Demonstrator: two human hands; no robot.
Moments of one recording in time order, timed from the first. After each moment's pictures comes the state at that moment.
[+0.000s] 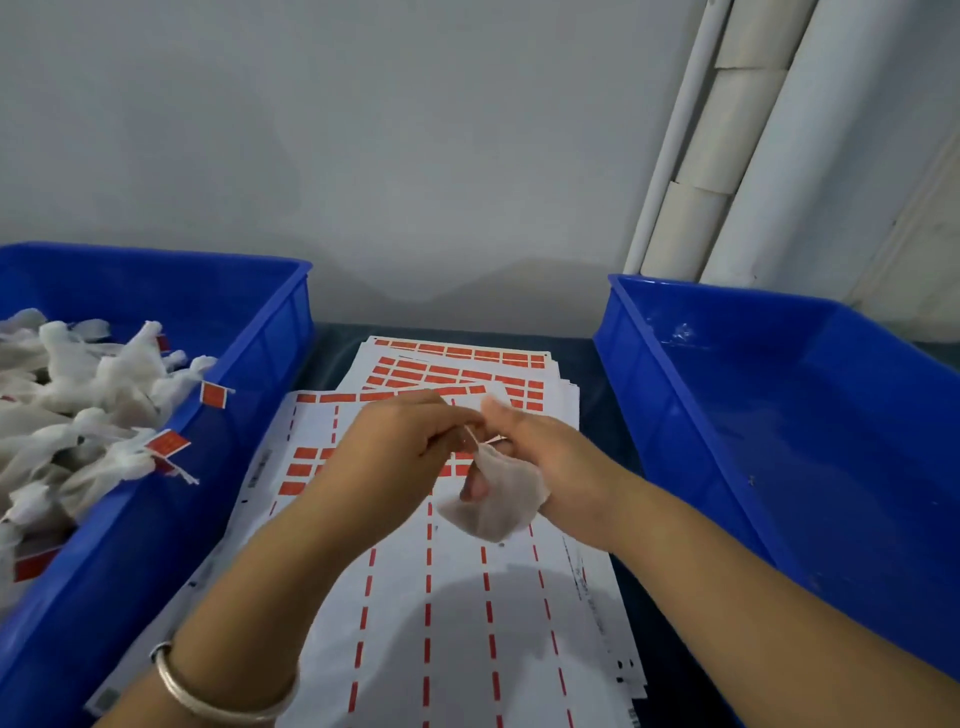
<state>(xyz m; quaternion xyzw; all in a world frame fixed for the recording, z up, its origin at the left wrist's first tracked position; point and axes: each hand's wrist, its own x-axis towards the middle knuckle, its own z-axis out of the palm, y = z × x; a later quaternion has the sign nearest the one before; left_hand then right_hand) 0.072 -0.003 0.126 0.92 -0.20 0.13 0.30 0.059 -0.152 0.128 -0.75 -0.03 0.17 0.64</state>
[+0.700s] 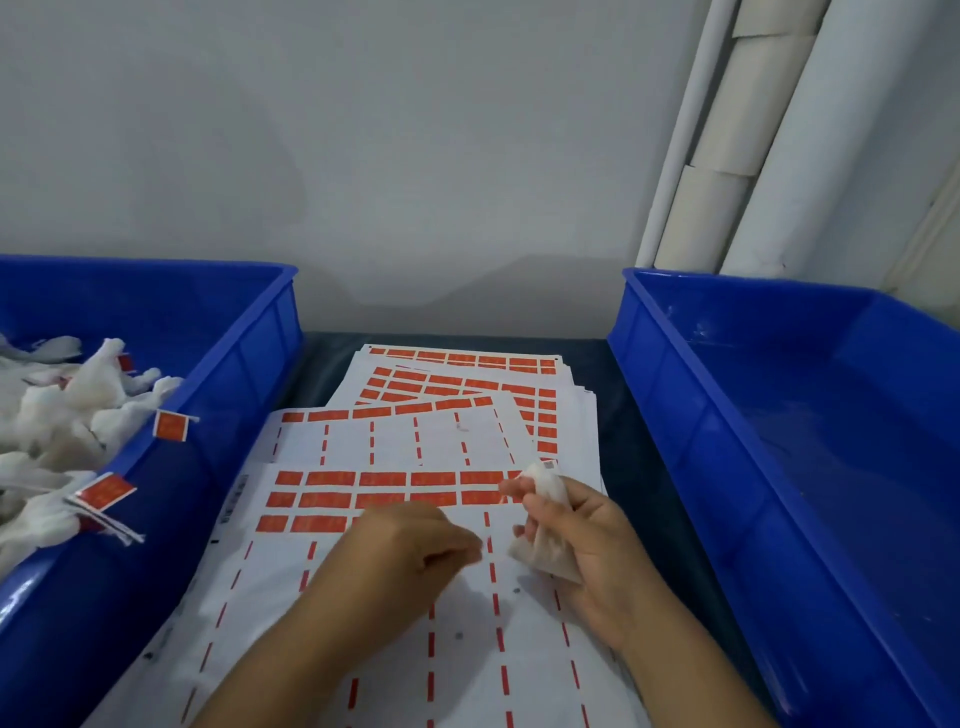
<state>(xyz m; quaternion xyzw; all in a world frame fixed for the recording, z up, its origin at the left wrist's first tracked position) 0.091 0.001 0.054 0.93 -0.24 0.01 0.28 0.077 -0.175 0.037 -0.63 0.09 0.03 0.77</state>
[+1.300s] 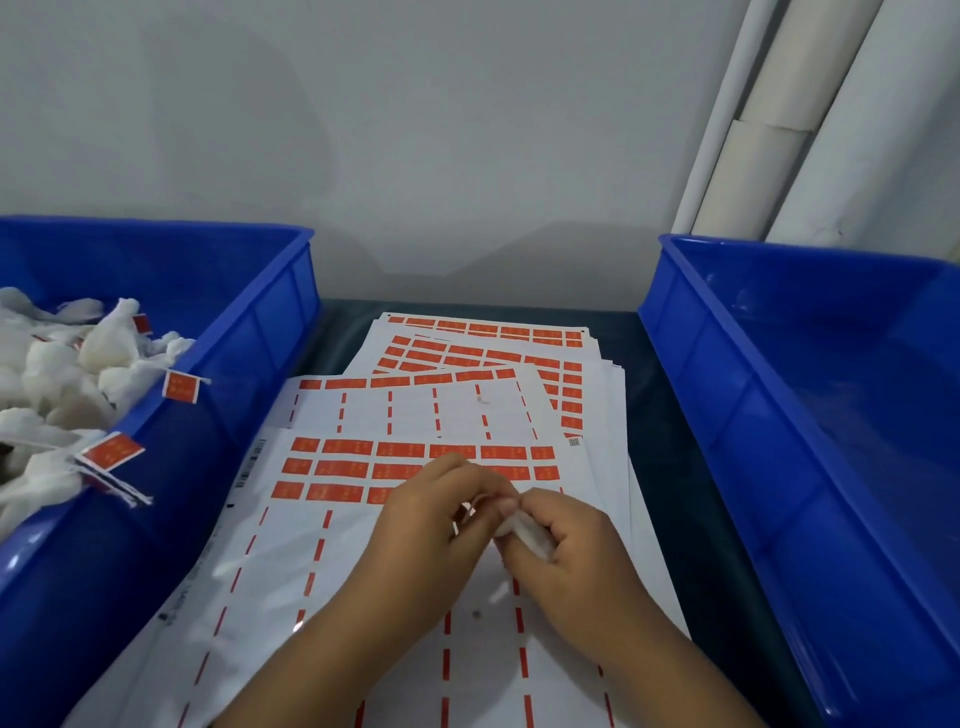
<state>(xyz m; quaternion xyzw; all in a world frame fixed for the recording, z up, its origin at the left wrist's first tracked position) 0.084 -0.019 0.044 0.87 -0.19 0.09 0.44 0.064 -0.157 0.023 -0.84 -0.11 -0.04 0.53</state>
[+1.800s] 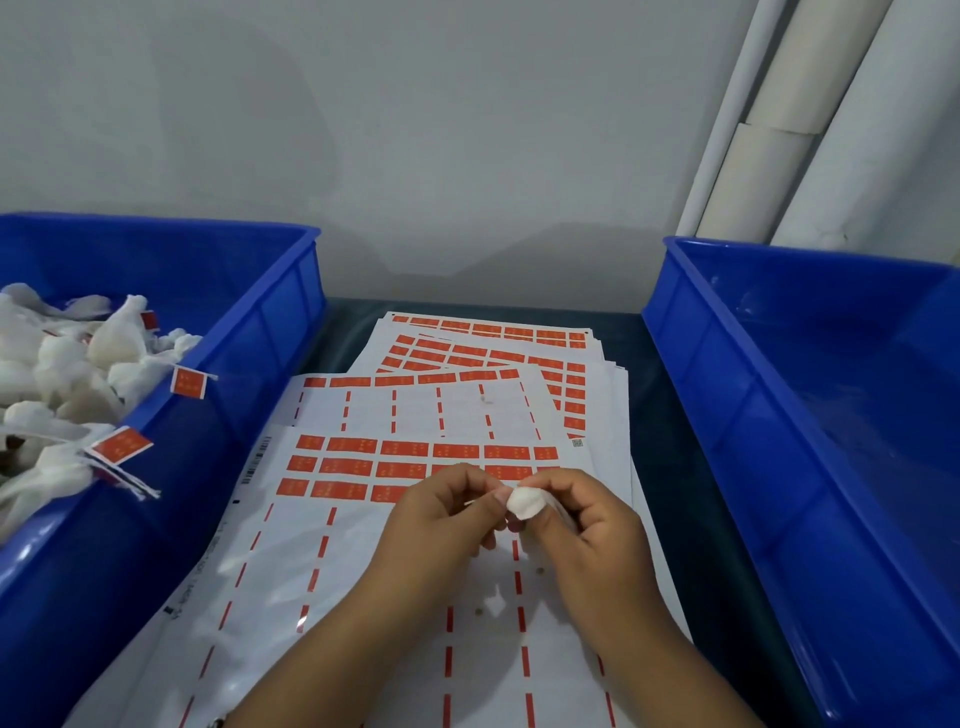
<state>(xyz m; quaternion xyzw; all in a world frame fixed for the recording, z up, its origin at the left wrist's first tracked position) 0.086 -0.026 0.037 0.76 -0.02 -0.05 0.65 0.064 -0.155 0.025 -0.76 -0.05 -0.12 0.64</state>
